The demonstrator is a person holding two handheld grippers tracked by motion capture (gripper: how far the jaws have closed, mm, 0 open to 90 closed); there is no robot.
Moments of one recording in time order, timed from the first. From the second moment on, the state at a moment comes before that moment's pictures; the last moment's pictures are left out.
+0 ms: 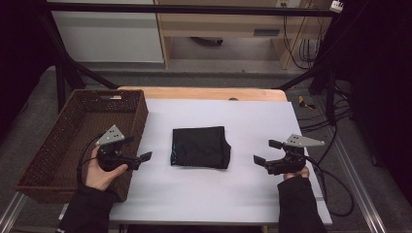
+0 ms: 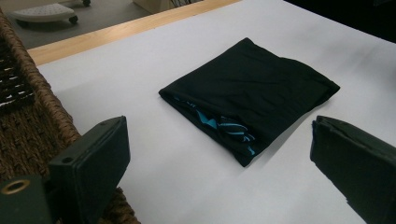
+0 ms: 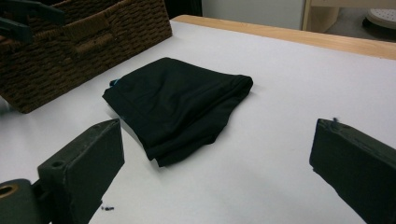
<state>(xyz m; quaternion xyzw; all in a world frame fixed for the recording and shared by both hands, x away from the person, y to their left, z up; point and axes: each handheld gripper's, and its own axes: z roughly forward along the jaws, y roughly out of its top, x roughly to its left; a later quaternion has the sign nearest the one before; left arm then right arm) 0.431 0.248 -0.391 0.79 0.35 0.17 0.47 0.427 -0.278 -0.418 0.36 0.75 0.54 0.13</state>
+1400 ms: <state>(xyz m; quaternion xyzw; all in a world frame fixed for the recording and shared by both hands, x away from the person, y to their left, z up) 0.421 0.239 -0.366 0.79 0.35 0.19 0.47 0.428 -0.279 -0.420 0.37 0.75 0.54 0.13</state>
